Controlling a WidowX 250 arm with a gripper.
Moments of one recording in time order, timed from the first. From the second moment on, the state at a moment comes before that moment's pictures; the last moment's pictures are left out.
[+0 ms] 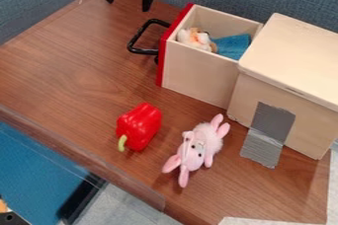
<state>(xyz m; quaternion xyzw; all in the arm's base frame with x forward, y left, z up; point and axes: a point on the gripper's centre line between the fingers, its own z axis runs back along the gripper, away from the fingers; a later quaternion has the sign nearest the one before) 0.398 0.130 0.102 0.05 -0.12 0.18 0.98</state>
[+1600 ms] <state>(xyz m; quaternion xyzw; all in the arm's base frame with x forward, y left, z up) 0.405 -0.016 0.098 -0.03 -0.09 -0.01 1.00</state>
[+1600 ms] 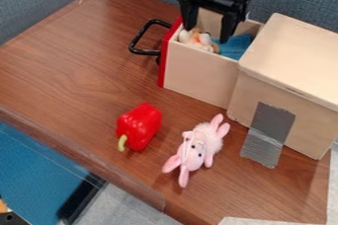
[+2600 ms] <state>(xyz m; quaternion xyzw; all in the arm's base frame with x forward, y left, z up) 0.410 -0.011 0.088 -0.01 -0.07 0.01 1.00</state>
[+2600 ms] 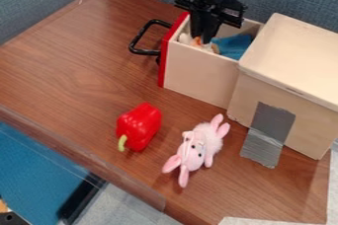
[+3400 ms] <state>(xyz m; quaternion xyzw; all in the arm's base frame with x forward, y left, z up) 0.431 0.002 0.140 -0.05 -0.11 0.04 0.99</state>
